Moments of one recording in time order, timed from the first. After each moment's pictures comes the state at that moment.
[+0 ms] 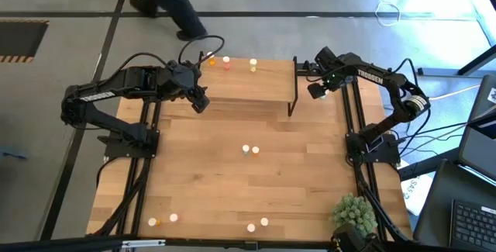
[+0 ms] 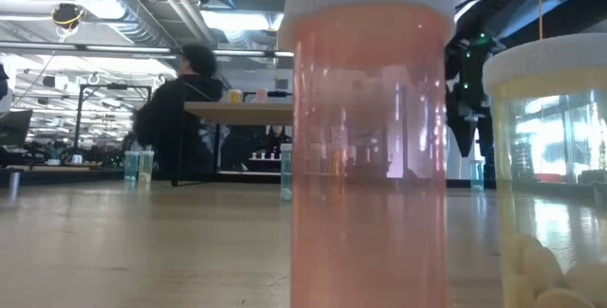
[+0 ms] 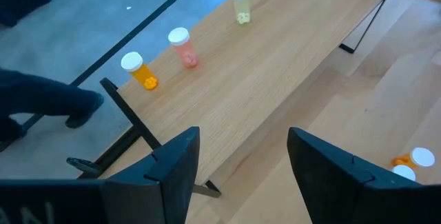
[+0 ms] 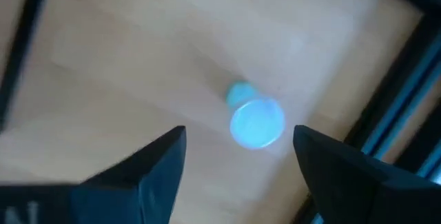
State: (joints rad) left arm 0.13 1.20 1.48 -1.04 -0.58 -0.35; right arm -0.97 1.53 1.00 -0.90 0.10 0.16
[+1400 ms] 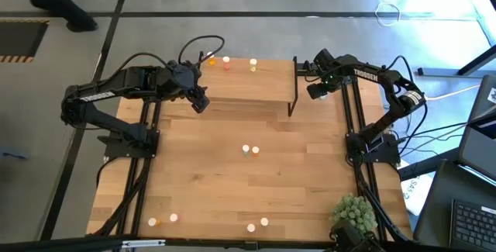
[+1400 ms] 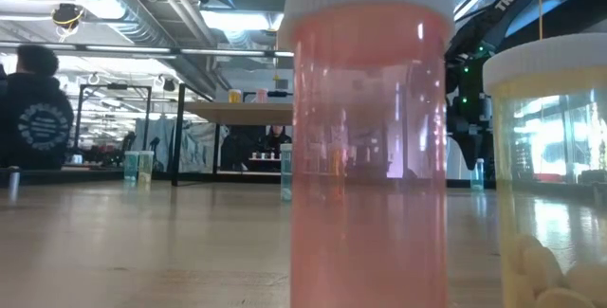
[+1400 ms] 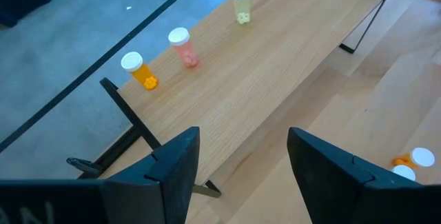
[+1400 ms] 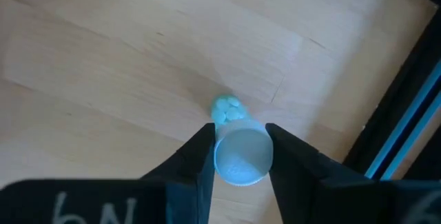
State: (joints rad) left arm 0.13 1.20 1.48 -1.04 -0.58 -0.35; right arm -1.00 1.59 0.97 -0.84 0.09 0.18
